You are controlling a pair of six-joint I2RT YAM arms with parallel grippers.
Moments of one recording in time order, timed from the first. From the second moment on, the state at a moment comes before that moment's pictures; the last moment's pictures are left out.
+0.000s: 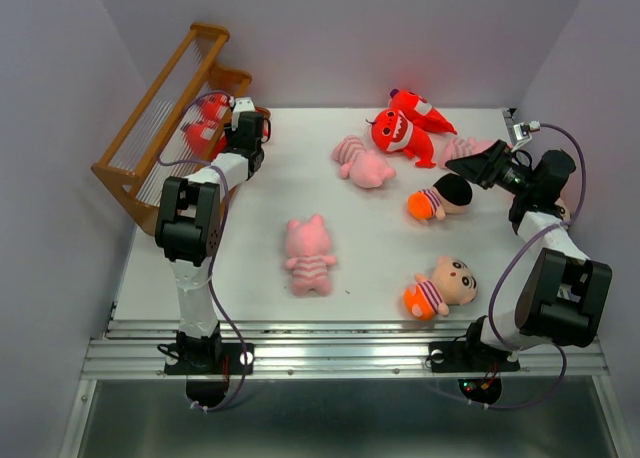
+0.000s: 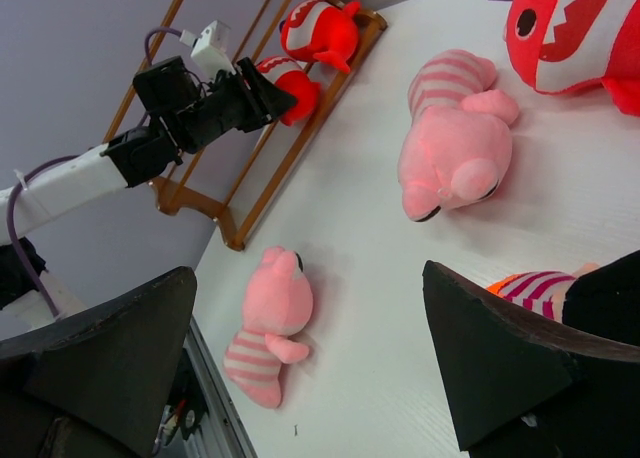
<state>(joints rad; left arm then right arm) -0.22 2.05 1.46 0.01 -0.53 -0.18 -0.35 1.41 0.82 0.56 -1.16 0.80</state>
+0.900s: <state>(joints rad) -0.23 1.92 1.38 -0.01 -0.32 -0.21 -0.35 1.41 0.82 0.58 -1.16 0.81</state>
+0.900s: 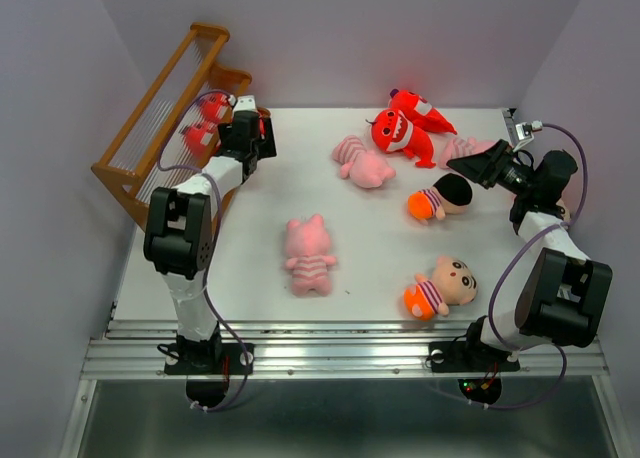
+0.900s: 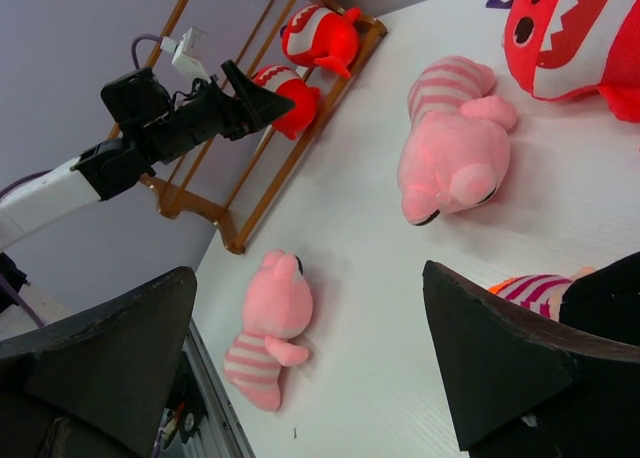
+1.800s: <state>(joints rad) -0.29 1.17 1.09 0.01 0.14 -0.26 -0.36 1.29 0.89 0.17 -1.02 0.25</state>
